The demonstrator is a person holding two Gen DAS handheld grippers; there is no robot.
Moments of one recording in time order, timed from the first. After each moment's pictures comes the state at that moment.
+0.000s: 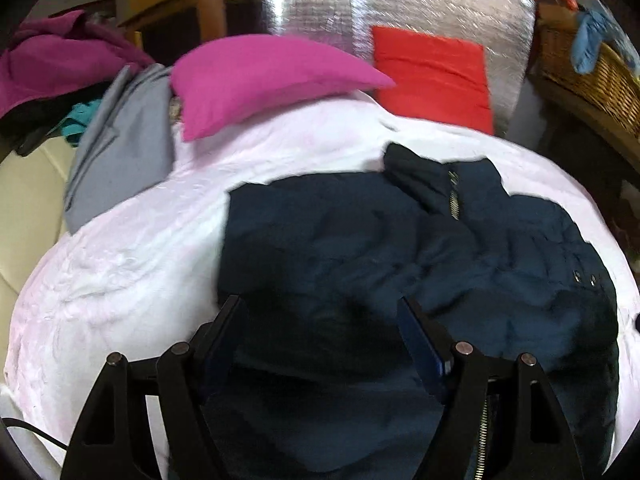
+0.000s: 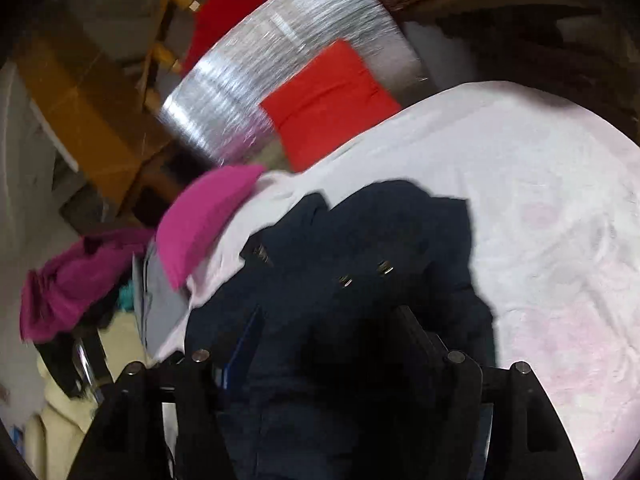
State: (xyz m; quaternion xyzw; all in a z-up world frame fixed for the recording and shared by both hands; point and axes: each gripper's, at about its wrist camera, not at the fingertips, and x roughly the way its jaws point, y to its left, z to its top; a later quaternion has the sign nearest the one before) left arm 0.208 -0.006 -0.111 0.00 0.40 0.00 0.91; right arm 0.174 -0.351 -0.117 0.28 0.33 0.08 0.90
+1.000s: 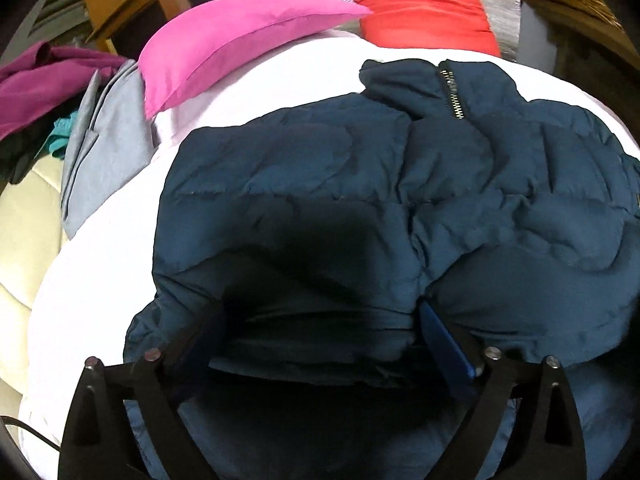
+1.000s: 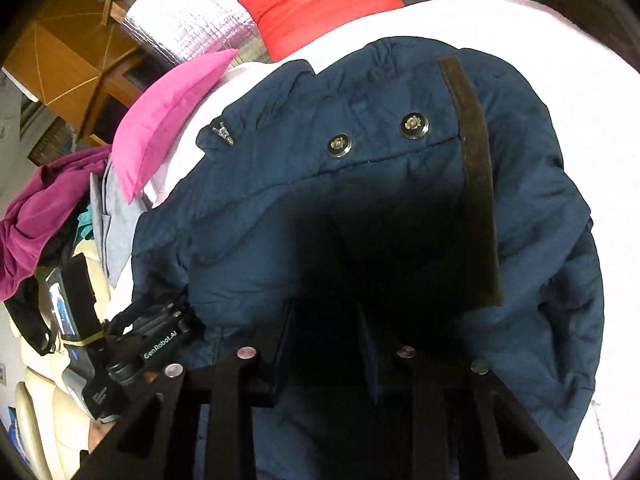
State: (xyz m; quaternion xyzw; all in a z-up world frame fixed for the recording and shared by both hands) left arm 0.224 -0.054 -0.174 0.09 0.46 0.05 0.88; right arm 0.215 -0.310 -0.189 0.25 0.48 0.08 0.84
